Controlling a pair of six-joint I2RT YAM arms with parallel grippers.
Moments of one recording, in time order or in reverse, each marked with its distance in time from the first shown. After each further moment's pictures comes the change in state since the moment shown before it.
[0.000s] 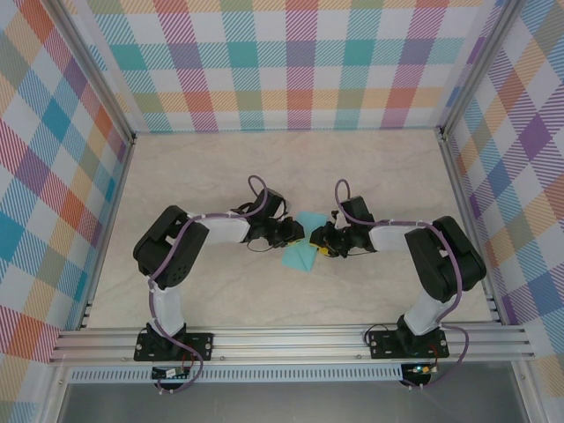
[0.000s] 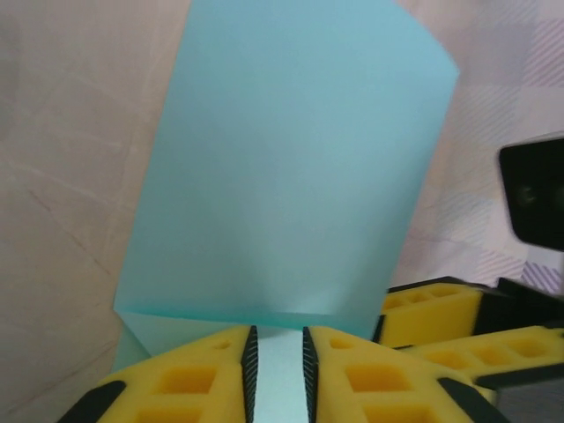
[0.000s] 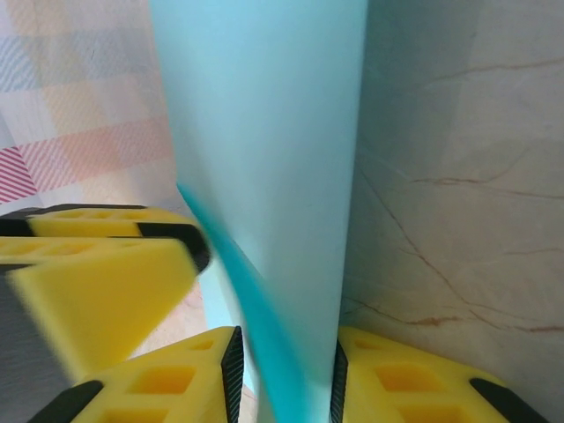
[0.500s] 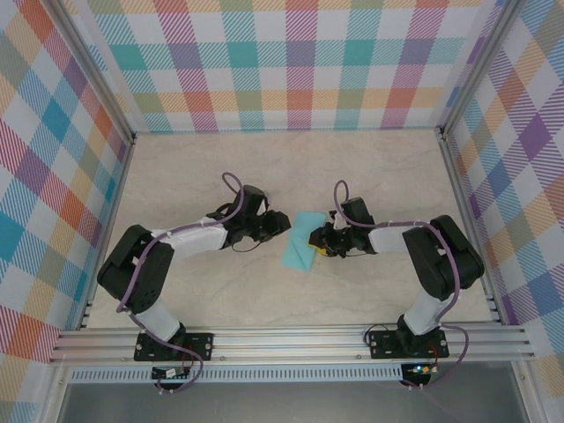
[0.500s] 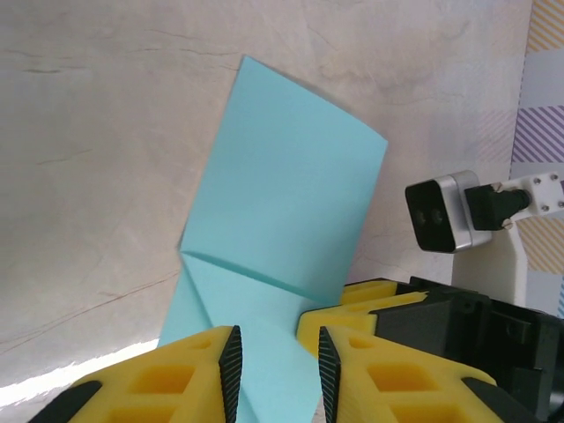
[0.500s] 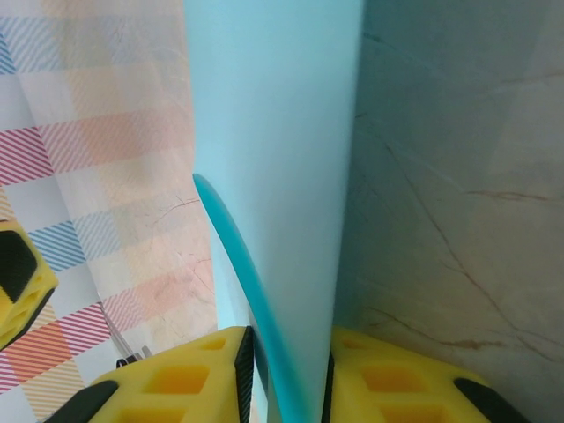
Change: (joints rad) left arm 0.052 -0.262 -0.153 -0.009 -0.128 -0.029; right arm 0.000 0.016 -0.022 0.085 -0.042 -0.019
